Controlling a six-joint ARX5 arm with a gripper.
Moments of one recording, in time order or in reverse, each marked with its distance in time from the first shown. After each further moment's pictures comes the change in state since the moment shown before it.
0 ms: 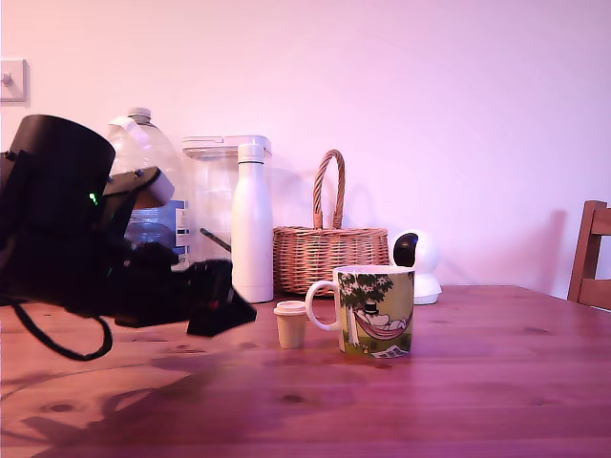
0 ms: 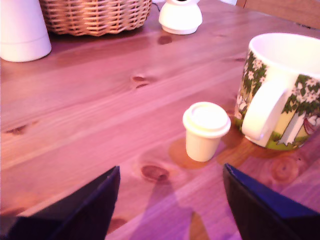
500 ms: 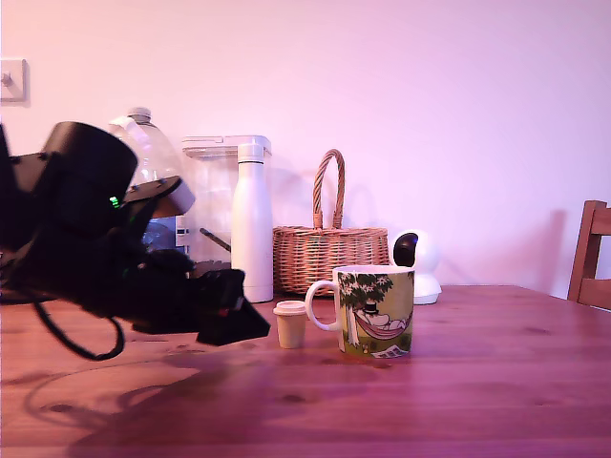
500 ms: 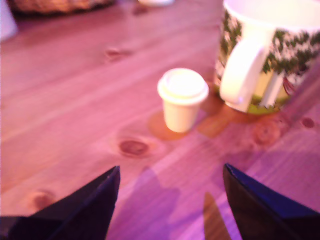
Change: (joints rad) arm -0.005 0.000 0.090 -0.159 0.050 0.018
